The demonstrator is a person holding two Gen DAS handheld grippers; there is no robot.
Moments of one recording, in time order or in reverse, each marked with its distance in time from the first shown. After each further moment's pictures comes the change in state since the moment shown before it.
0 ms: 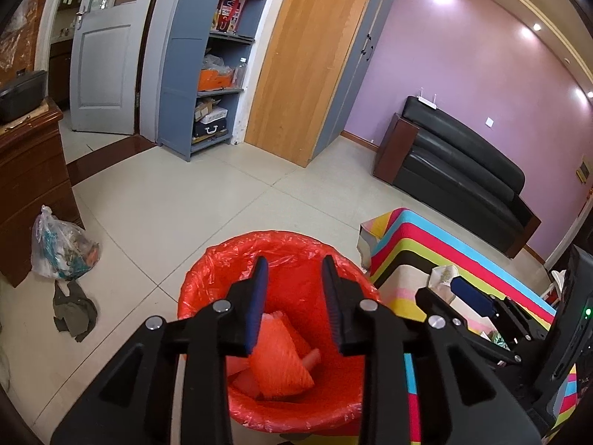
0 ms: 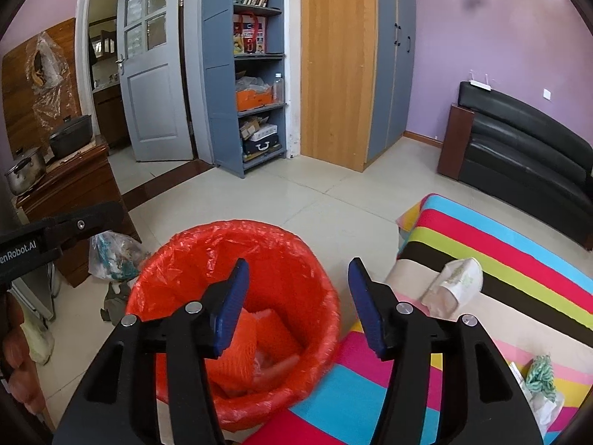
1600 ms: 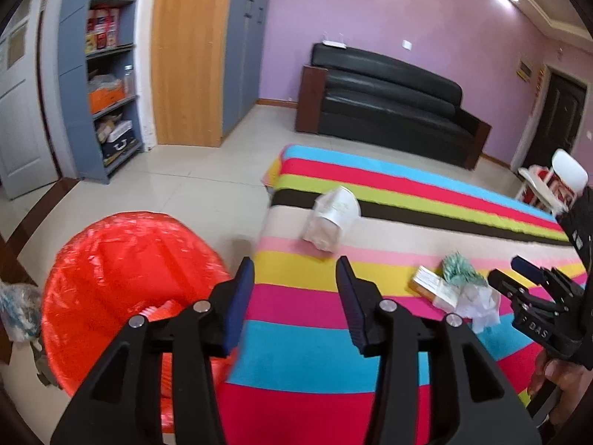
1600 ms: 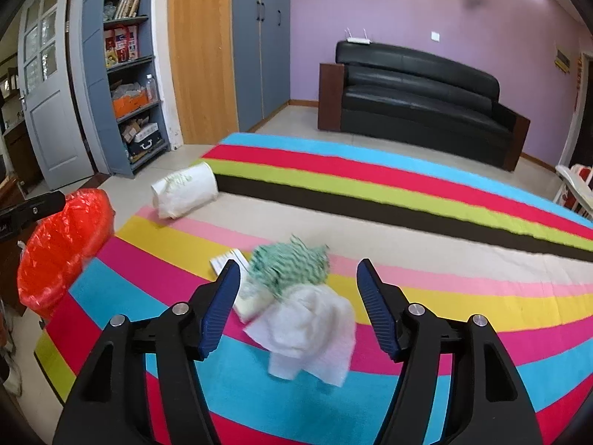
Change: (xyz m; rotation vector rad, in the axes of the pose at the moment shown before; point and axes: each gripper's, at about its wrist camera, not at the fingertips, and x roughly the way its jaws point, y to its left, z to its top) left arm 0.071 -0.184 -0.082 0.356 0.113 -0.176; right arm -0.087 -0.240 -0.129 0.244 0.073 -0.314
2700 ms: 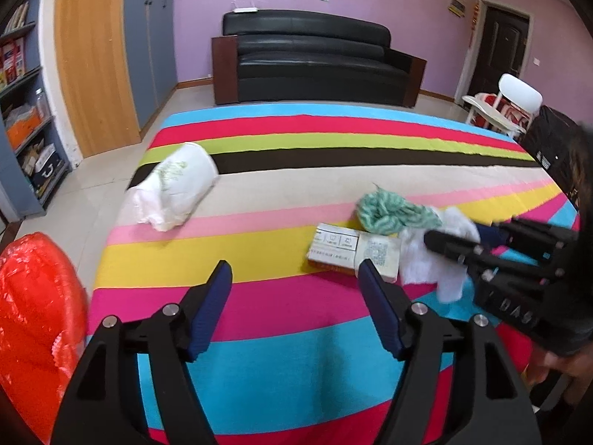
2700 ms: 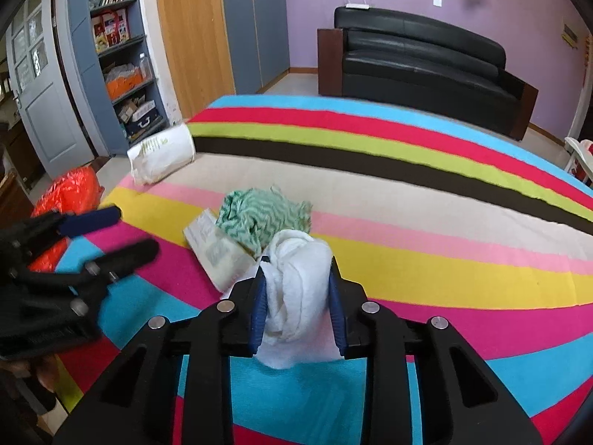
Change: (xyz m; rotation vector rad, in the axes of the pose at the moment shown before) left arm 0.085 -0.114 -0.026 0.234 0.124 -0.190; right arm 0.022 -0.025 -0.010 0.034 0.116 0.035
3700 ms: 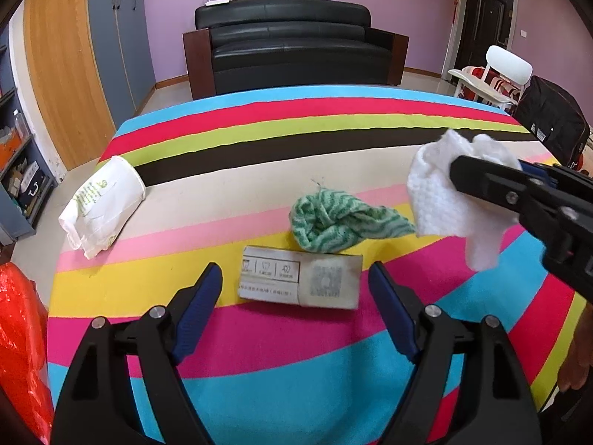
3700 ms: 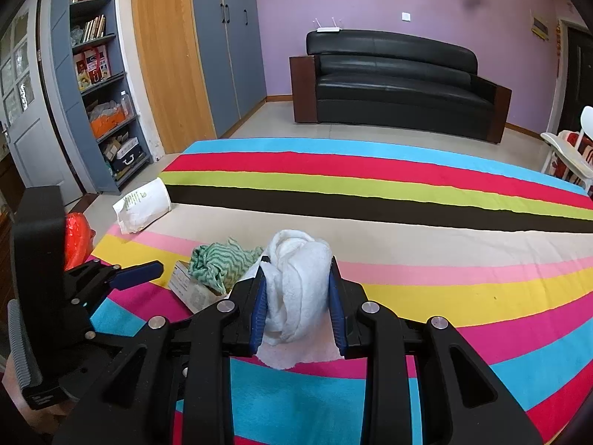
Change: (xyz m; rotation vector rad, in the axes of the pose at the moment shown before) left arm 0.050 -0.054 0.011 0.081 0.059 -0.013; right arm -0.031 -0.037 0.014 0.079 -0.101 -0.047
